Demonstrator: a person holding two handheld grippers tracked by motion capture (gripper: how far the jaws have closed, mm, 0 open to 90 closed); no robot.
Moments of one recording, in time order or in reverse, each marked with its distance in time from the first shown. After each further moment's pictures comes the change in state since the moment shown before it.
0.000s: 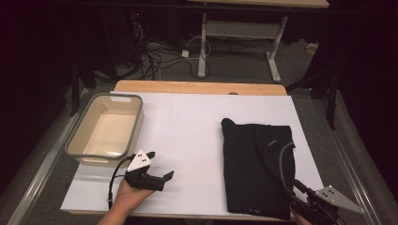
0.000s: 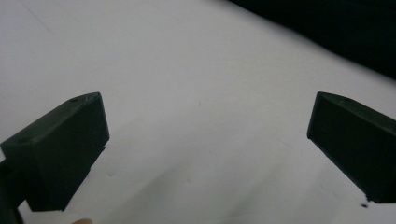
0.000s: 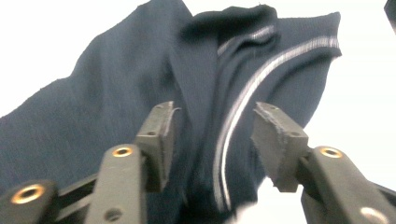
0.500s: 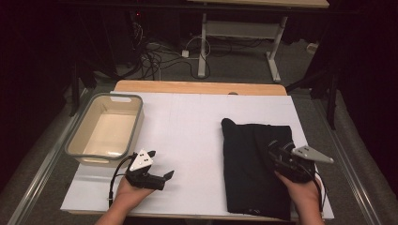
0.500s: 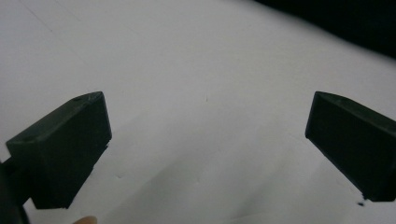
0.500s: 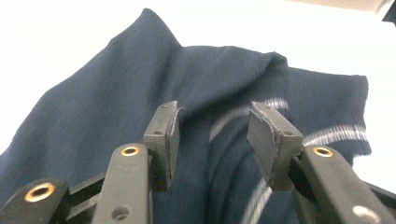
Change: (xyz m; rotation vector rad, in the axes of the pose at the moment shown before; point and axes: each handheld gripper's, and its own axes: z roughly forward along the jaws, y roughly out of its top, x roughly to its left) left arm 0.002 0.000 0.003 0.026 0.002 0.027; right arm -0.005 0.073 0.087 0.088 -0.041 -0.067
